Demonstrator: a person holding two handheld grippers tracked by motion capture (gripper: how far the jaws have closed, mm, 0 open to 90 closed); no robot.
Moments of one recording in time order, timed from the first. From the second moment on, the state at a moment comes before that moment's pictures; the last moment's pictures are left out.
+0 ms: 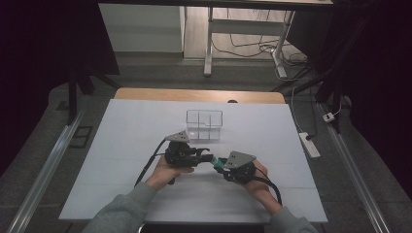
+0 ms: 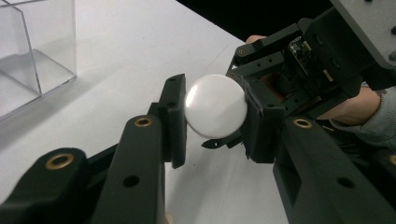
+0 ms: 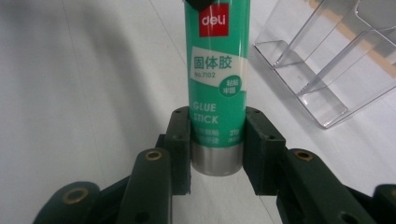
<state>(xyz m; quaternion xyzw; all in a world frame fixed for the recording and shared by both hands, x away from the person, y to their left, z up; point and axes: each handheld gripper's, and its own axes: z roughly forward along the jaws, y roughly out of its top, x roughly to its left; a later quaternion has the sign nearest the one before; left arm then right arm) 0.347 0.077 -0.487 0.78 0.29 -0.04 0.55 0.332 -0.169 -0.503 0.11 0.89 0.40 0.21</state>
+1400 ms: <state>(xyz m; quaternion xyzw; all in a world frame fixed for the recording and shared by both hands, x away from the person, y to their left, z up) 0.418 0.094 -0.417 0.76 0.34 0.08 0.54 0.329 -0.254 -0.494 0.26 0.85 0.43 0.17</state>
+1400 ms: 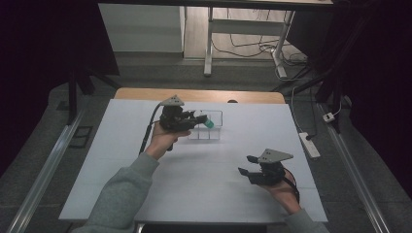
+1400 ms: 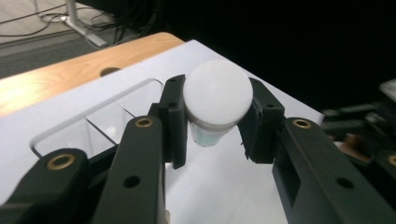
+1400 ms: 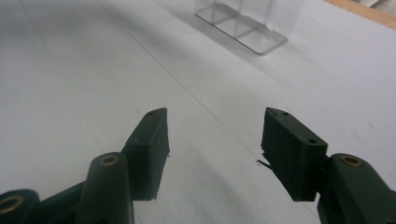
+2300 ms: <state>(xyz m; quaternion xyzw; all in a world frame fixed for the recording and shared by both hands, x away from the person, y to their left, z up) 0.391 0.125 -0.433 0.81 0.34 0.12 0.46 0.321 -0.304 -0.496 0.30 0.83 0.43 0.19</state>
